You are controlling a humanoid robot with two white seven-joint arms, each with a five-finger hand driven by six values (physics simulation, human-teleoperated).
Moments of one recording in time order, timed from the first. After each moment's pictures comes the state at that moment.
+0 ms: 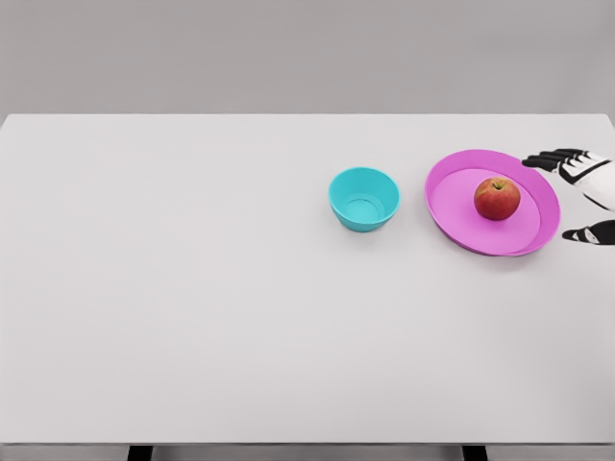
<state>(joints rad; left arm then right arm) 0.00 0.00 0.03 -0.08 -0.10 0.00 -0.12 -0.13 -1.01 0.21 -1.46 0.23 -0.61 0.14</state>
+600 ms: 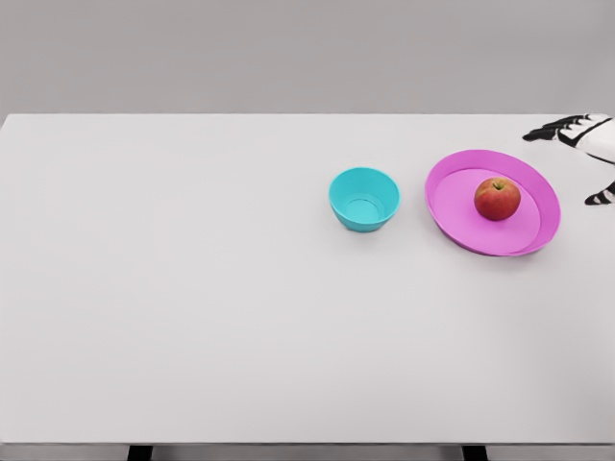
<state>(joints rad) 0.00 0.00 0.03 -0.08 -0.10 0.00 -0.12 -0.50 -0.97 0.29 -1.34 0.23 -0.61 0.58</state>
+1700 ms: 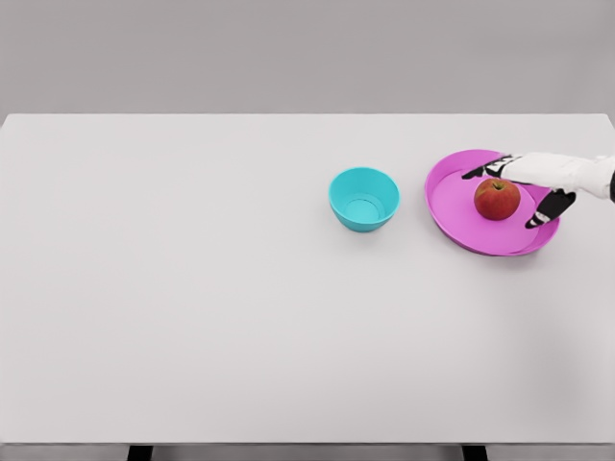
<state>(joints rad) 0.00 0.00 0.03 -0.08 -0.10 0.00 -0.12 -0.78 -0.81 0.73 -1.02 0.25 -0.61 0.61</state>
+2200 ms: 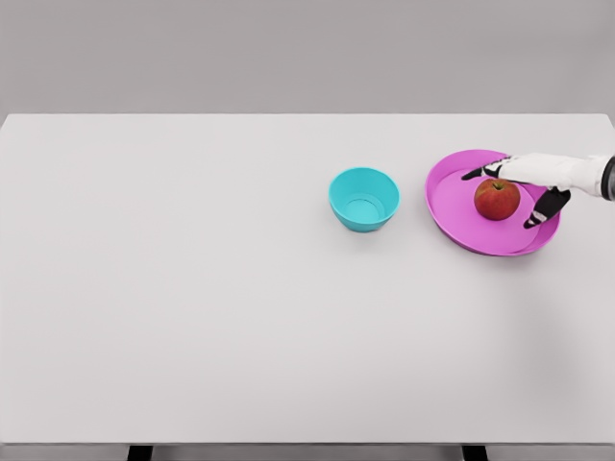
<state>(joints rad) 0.00 0.00 0.03 -0.08 -0.10 0.00 -0.12 -0.84 -0.76 0.77 -0.91 0.28 -0.61 0.61</state>
